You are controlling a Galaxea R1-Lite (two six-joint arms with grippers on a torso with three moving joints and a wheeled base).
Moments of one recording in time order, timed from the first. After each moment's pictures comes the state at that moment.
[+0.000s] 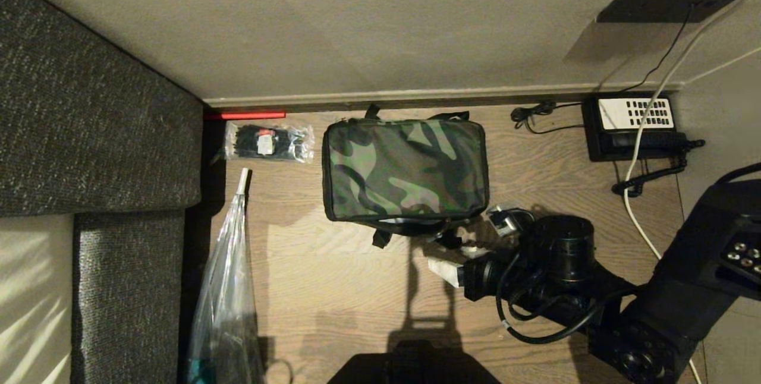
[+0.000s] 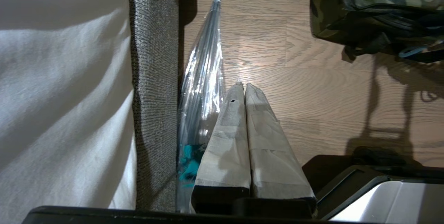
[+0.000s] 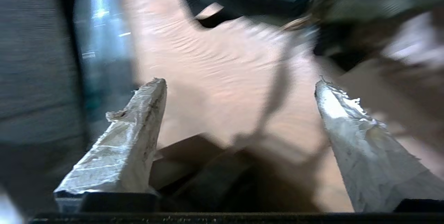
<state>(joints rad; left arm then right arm) 0.00 0.00 0.00 0.00 0.01 -0.01 0.56 2.07 -0.54 -1.23 0.17 0.26</state>
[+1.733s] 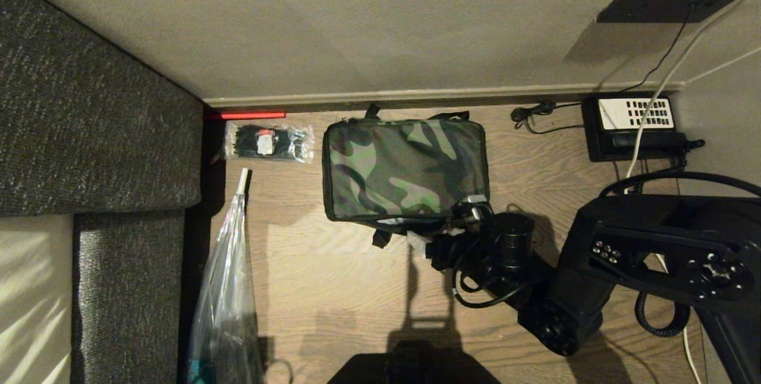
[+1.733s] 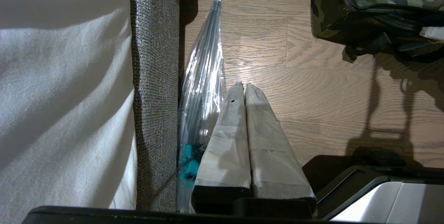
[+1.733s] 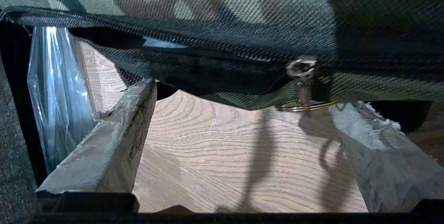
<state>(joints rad) 0.00 0.00 0.00 0.00 0.01 -0.01 0.55 2.37 -0.83 -1.37 0.02 0.25</state>
